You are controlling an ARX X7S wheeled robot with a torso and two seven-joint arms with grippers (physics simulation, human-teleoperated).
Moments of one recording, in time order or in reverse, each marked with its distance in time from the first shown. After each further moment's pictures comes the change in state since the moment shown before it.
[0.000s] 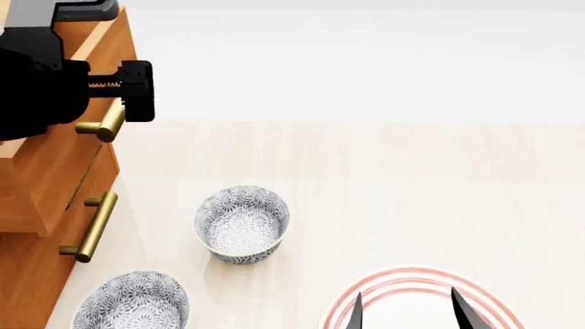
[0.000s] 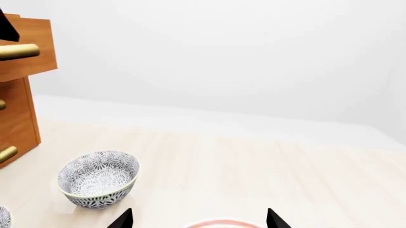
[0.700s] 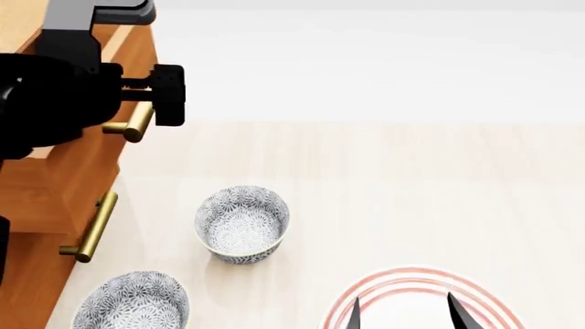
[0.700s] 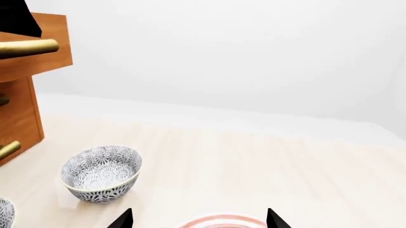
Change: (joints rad) left arm 0.042 0.050 0.078 0.093 -0.114 -0.024 -0.125; right arm -0.009 0.003 -0.012 0.026 -0.003 -0.028 -0.011
